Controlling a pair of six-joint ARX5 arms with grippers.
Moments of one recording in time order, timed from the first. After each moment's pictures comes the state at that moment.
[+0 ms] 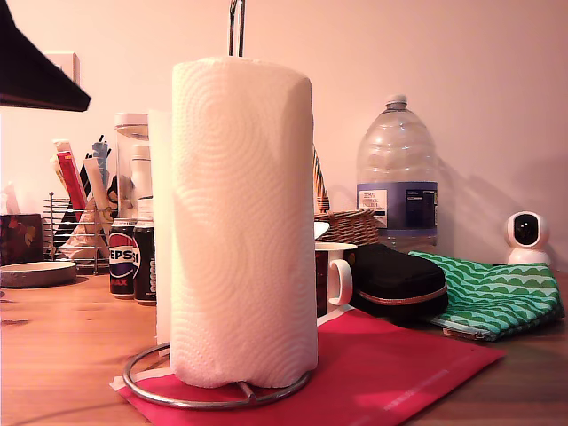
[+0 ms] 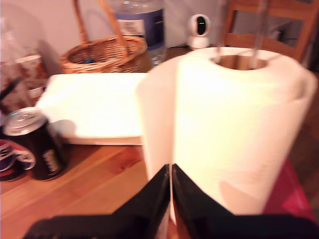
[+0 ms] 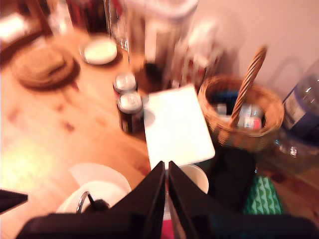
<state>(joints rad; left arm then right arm) -0.50 0.60 0.36 -0.02 0.19 0.04 0.83 1.38 1.88 -1.02 0.29 0.02</state>
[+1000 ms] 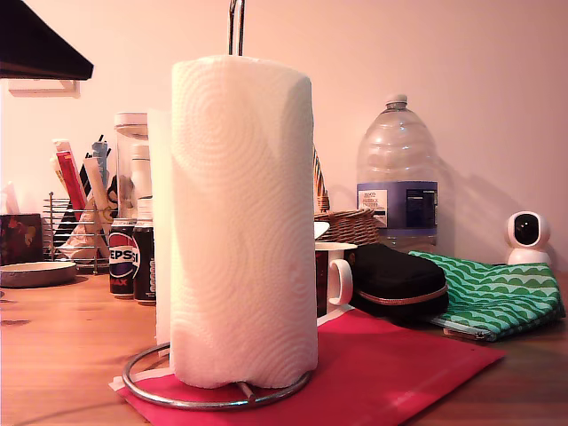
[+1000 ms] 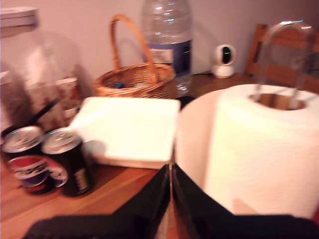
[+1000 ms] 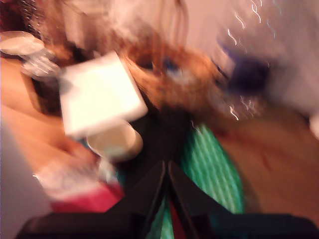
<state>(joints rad) -0.40 0.60 0.36 0.08 0.20 0.01 0.38 0.78 0.77 -0.35 0.09 -0.11</state>
